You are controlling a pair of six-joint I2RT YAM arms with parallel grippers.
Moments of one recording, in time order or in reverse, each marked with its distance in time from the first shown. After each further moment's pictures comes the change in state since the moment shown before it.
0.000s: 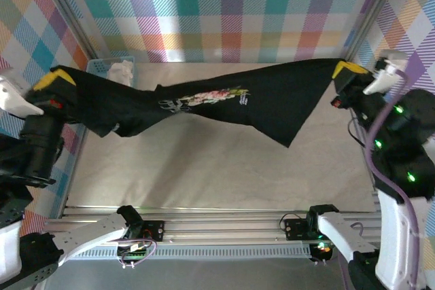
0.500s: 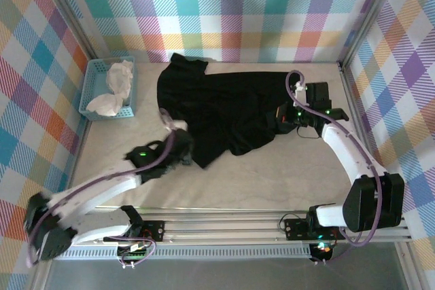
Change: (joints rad) left arm -0.016 0.140 -0.941 0.068 0.319 -0.457; right arm 0.035 0.459 -0.561 0.148 -0.197 0.061
